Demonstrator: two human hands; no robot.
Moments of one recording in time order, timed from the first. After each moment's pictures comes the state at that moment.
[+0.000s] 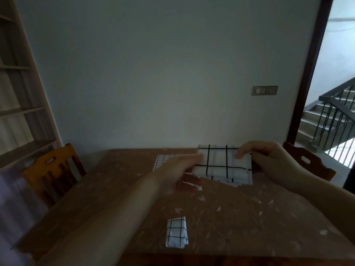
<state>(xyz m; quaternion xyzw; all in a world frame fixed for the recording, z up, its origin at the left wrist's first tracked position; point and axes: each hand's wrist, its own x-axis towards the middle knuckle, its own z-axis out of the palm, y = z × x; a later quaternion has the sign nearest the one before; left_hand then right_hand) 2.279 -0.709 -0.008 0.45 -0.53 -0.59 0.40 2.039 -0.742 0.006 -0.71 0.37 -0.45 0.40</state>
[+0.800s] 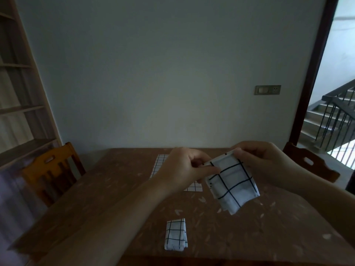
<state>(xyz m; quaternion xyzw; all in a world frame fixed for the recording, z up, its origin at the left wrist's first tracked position) 2.269 -0.713 -0.004 0.45 -0.76 -0.21 0.42 2.048 -0.742 0.014 -0.81 0.34 -0.40 0.28</state>
